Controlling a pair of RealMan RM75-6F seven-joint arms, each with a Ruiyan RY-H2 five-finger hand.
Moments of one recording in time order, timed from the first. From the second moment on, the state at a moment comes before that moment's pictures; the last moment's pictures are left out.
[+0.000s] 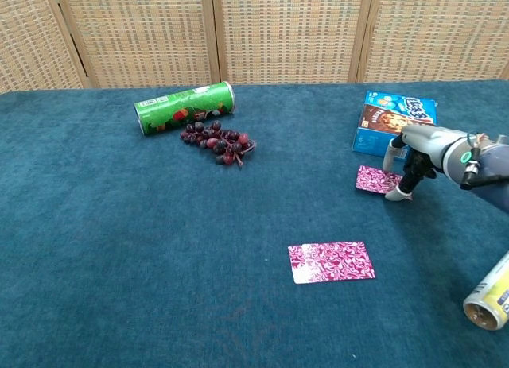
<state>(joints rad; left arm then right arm) -0.10 -1.07 -0.02 -1.67 1.45 1.41 0.11 0.78 -1.74 0.33 -1.30 -0.49 1.05 -0.67</state>
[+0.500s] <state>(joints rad) -0.10 -1.07 -0.02 -1.67 1.45 1.41 0.10 0.75 -1.66 0.26 -1.59 -0.59 1.16 -0.71</state>
